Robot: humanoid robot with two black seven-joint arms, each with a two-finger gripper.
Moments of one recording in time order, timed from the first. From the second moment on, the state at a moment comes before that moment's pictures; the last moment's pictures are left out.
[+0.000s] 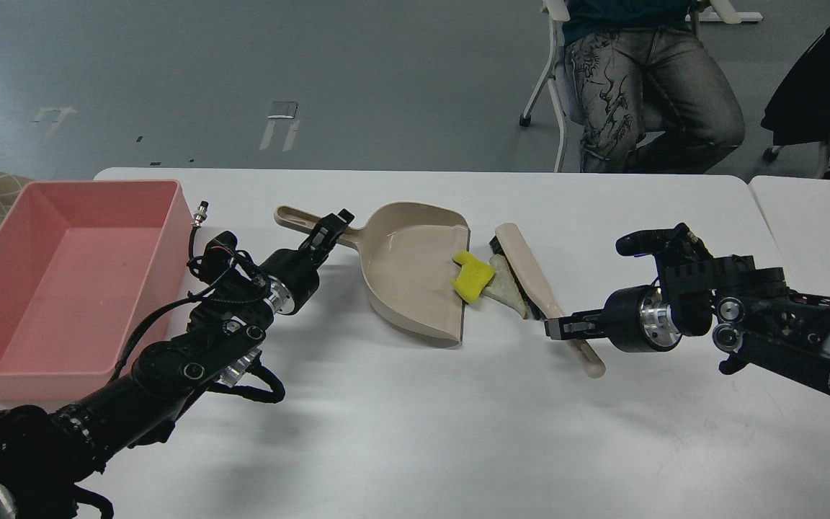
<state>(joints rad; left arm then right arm) -0.58 0.18 -0.59 -0.74 1.00 0.14 -0.35 1.00 -0.52 0.04 1.25 -1.25 0.44 -0.08</state>
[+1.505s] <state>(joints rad) -0.60 0.26 -0.61 -0.75 0.66 -0.05 -0.33 1.00 -0.58 0.35 1.24 -1.23 0.49 -0.07</state>
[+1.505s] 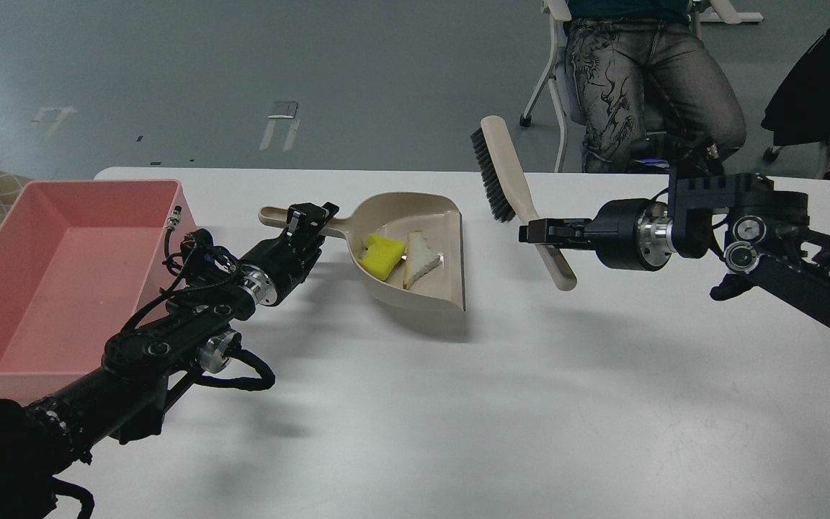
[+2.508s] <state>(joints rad) -0.82 0.62 -0.61 -0.76 0.53 -0.20 -0.31 0.93 -0.73 0.35 1.29 -1.20 0.49 -0.07</state>
